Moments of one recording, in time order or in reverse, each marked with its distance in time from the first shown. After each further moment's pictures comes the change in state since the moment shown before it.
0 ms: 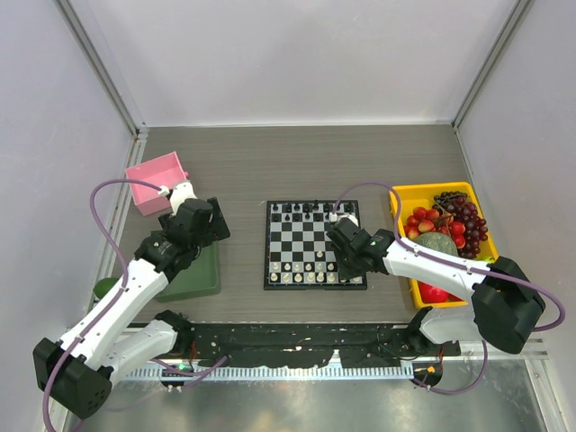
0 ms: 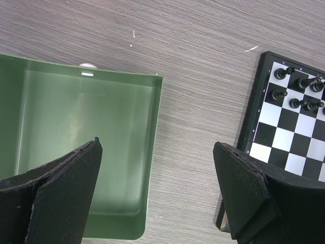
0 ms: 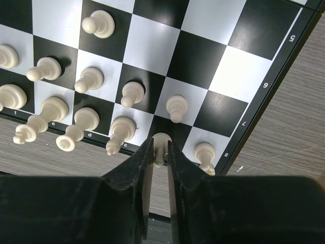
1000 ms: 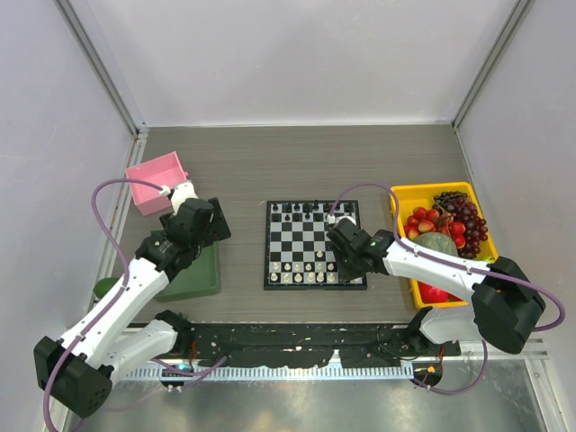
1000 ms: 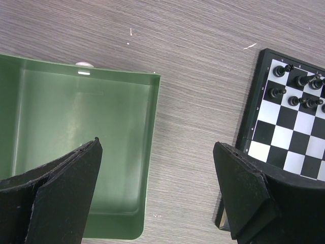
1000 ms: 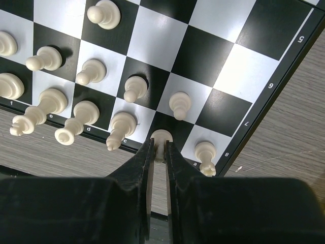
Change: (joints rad) left arm 0.000 0.007 0.000 0.003 0.012 0.000; right arm 0.000 0.000 -0.006 -0.005 -0.024 -0.042
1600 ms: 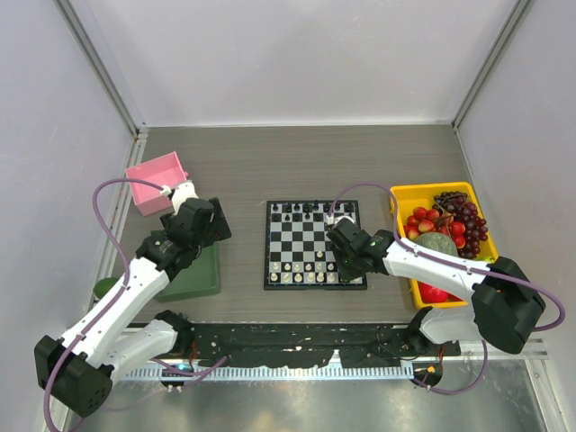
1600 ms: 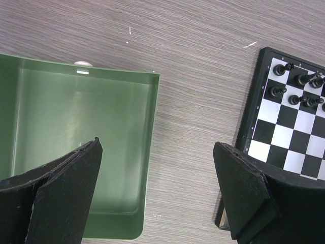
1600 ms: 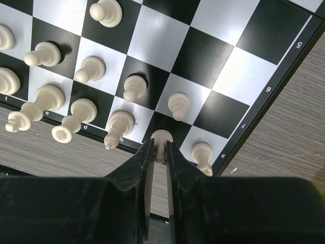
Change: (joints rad) left arm 0.000 0.006 0.000 0.001 0.005 0.000; right arm 0.000 0.000 0.000 0.001 0.000 -0.047
